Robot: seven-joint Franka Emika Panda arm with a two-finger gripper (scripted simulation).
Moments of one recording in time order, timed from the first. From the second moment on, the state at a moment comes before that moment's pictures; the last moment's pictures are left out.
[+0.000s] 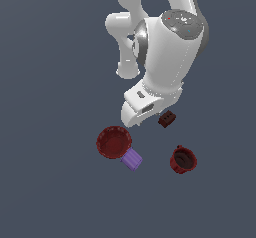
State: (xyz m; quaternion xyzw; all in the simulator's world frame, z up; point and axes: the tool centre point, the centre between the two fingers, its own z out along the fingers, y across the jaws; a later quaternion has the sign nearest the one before) arm 0.048 0.069 0.245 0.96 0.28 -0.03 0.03
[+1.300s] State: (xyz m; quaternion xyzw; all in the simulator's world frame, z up) arm 0.090 0.210 0.121 0.75 0.66 -0.03 -0.01
